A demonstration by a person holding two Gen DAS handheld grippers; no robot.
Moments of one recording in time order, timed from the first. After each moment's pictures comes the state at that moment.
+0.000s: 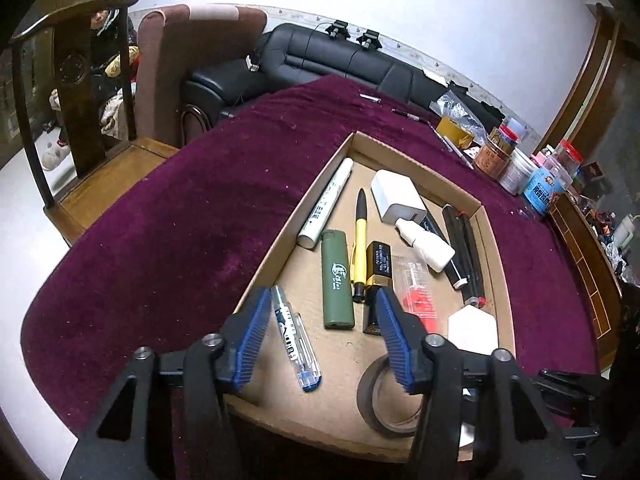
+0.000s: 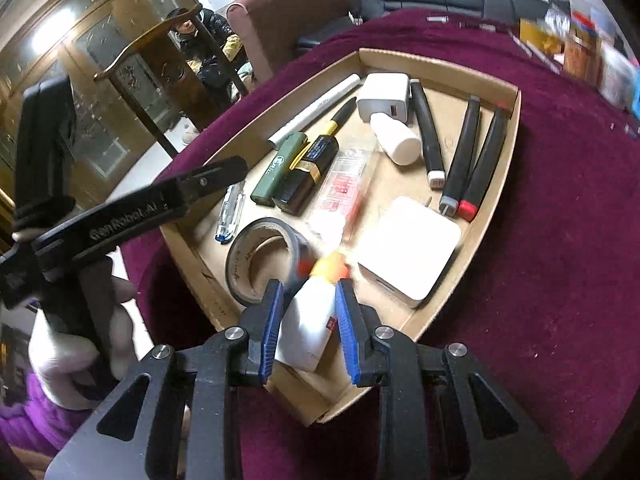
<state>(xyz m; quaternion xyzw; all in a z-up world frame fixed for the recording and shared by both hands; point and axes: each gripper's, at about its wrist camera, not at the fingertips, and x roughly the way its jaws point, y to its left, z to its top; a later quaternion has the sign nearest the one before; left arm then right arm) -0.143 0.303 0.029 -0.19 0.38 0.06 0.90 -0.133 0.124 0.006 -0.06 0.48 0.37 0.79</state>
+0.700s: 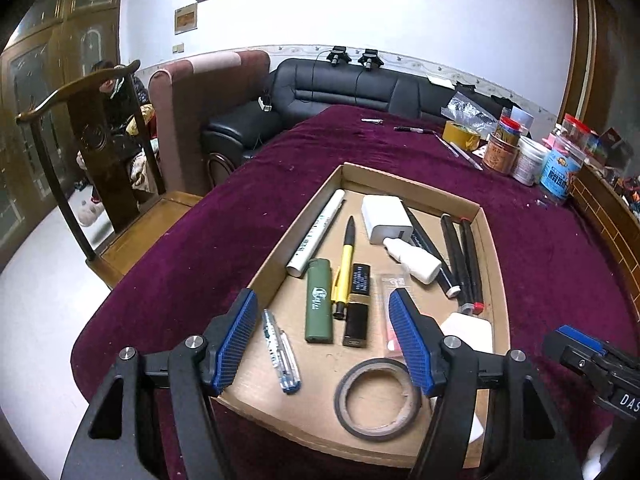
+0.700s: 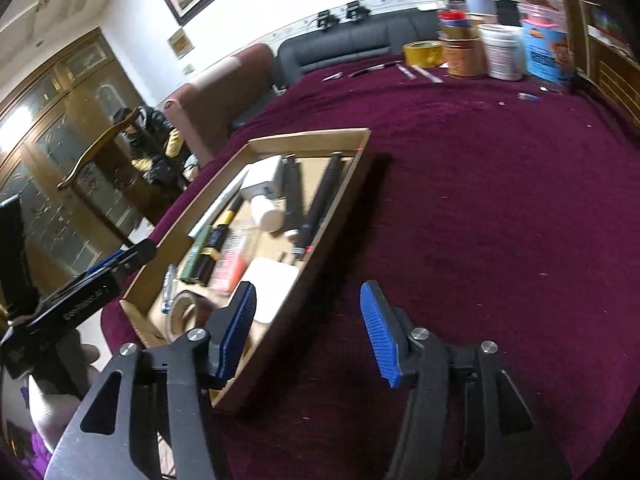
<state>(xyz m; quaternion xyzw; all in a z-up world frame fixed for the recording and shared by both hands) -0.144 0.249 0.060 -0.08 0.35 0.13 0.92 -0.118 0.028 0.027 0.07 0.41 0.27 0.87</state>
